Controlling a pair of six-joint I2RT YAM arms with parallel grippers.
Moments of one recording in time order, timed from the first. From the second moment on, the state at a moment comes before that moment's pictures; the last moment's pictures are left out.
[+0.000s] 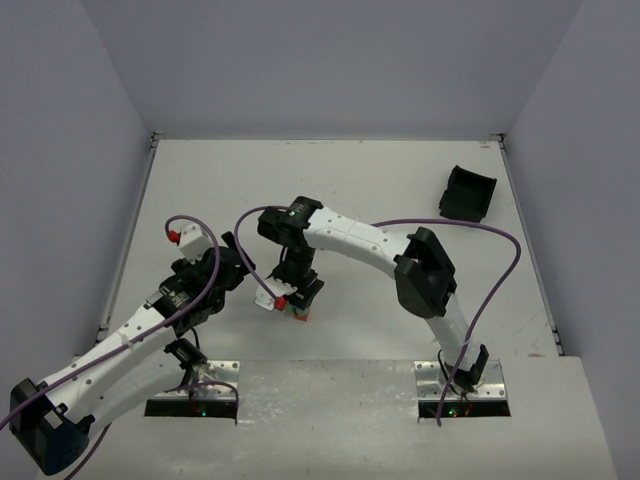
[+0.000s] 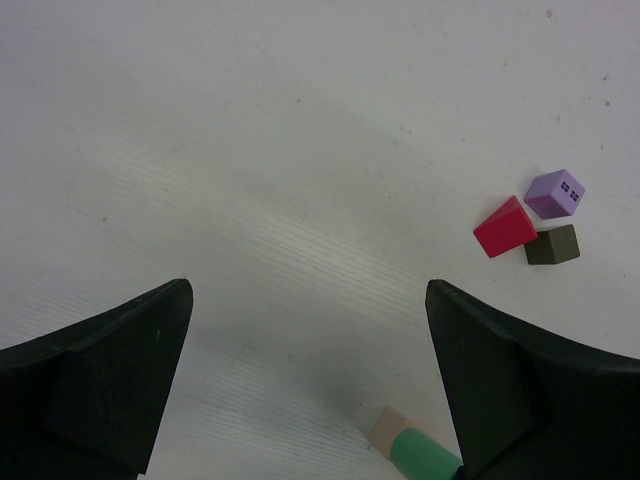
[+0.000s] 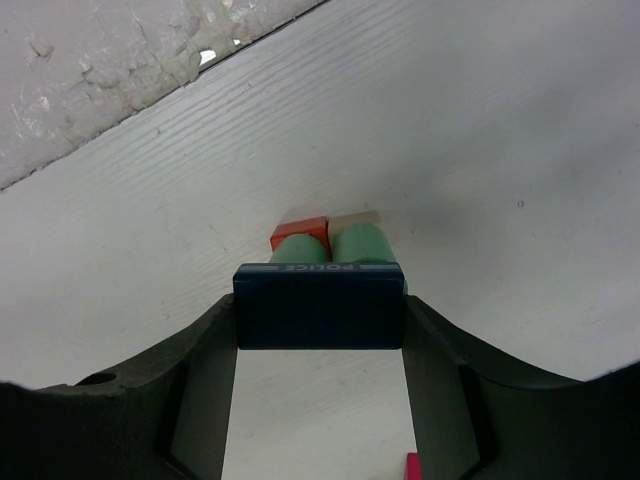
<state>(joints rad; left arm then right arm) -0.62 0.73 0.55 -0.59 -0.71 -0.94 1.00 2.16 1.88 -1.35 -0.56 -1.69</state>
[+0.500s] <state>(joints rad) -0.62 0.73 0.55 -0.59 -0.71 -0.94 1.00 2.16 1.87 -1.34 -0.57 -1.68</state>
